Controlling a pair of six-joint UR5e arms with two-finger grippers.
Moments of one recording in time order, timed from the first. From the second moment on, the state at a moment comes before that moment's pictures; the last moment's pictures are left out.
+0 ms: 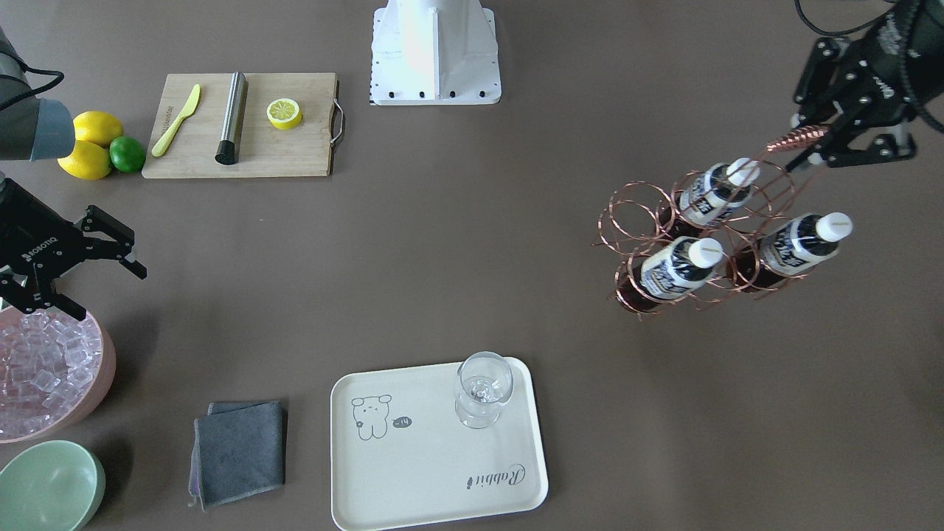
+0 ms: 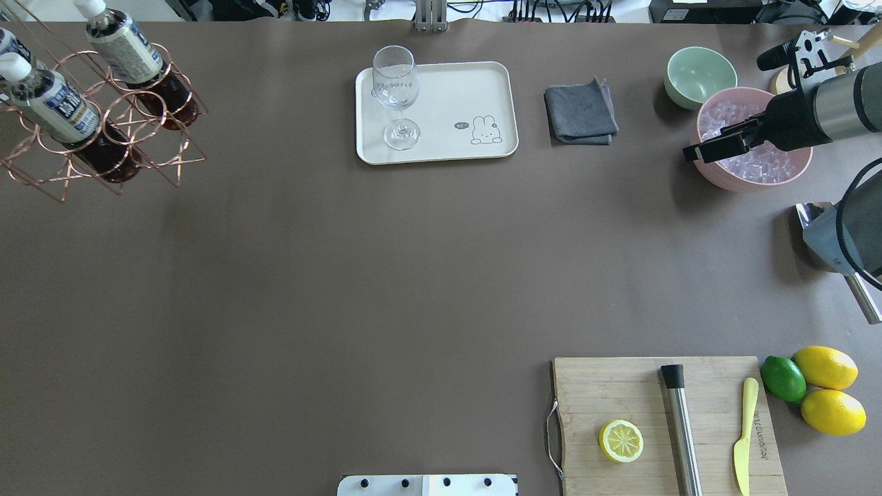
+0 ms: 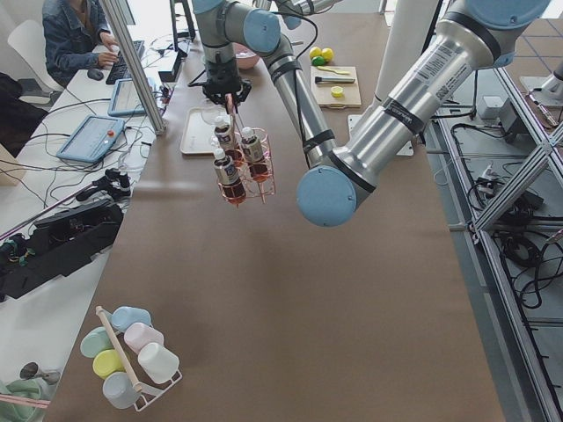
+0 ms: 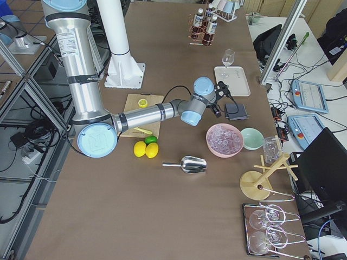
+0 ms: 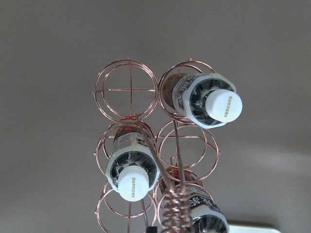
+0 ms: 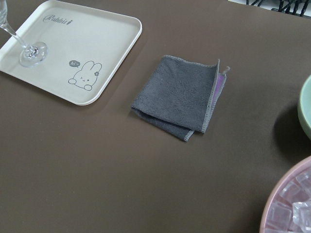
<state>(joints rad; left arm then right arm) -1.24 -2.26 -1.97 -0.85 -2.41 -2.22 1.08 -1.38 1.60 -0.70 2.26 0.56</state>
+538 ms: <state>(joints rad) -0.94 -2.48 -2.00 -0.93 -2.40 -2.62 1.07 -1.38 1.60 -0.70 2.25 0.56</state>
